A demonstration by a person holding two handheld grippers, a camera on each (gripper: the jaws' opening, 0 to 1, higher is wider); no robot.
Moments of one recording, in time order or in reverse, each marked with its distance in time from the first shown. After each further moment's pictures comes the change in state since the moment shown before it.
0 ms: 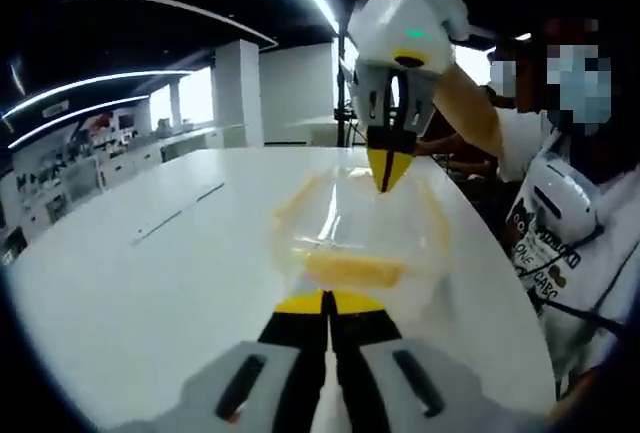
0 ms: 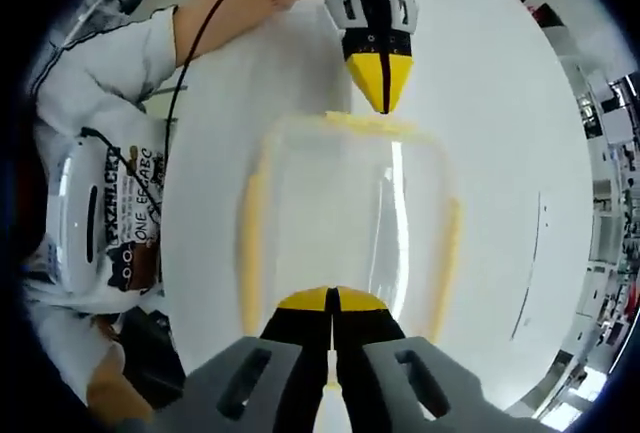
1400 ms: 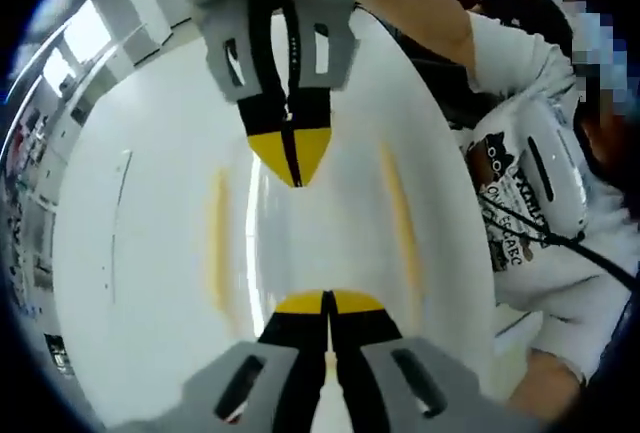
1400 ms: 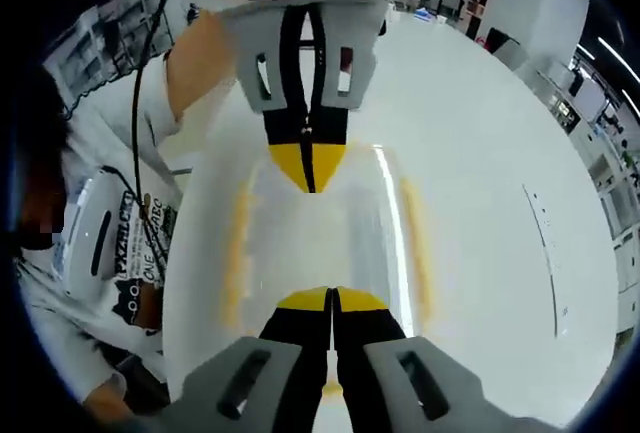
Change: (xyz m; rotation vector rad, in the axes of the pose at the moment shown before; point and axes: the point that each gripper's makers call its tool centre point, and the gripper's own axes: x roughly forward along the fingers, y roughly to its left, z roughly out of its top) left arm 0.066 -0.040 0.022 0.254 0.826 -0.264; right arm 0.011 -0.023 -0.014 0.150 -0.448 0.024
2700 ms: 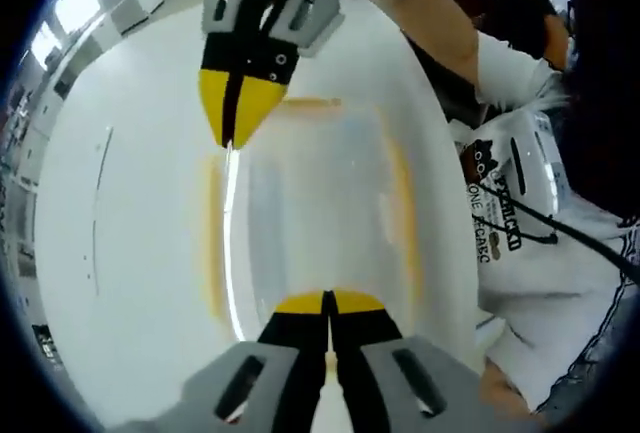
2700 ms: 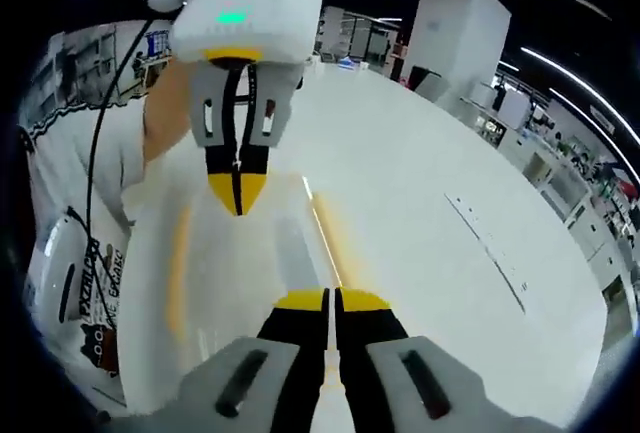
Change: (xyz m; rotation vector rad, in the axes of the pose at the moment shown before) left arm 0.001 0.002 0.007 -0.044 0.094 -0.081; right arm -0.035 -0.043 -0.004 0.117 -0.323 -0.284
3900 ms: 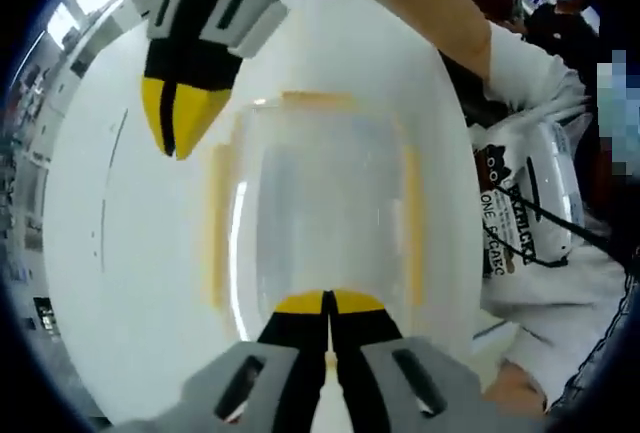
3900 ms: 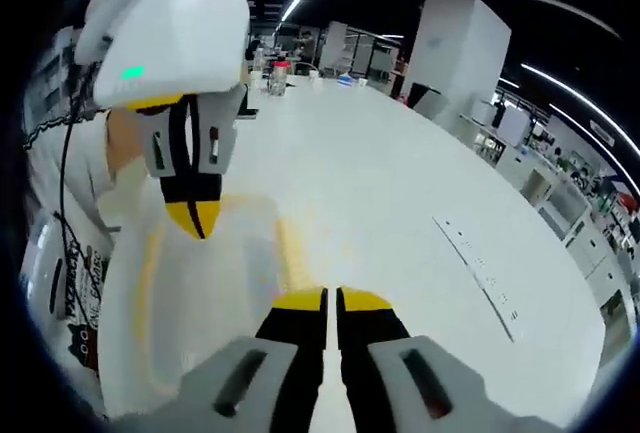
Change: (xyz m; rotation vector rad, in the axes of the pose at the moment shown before) left arm 0.000 -0.010 -0.015 -0.082 0.038 0.073; right arm 0.029 -0.021 0.024 -0.055 0.014 0.021
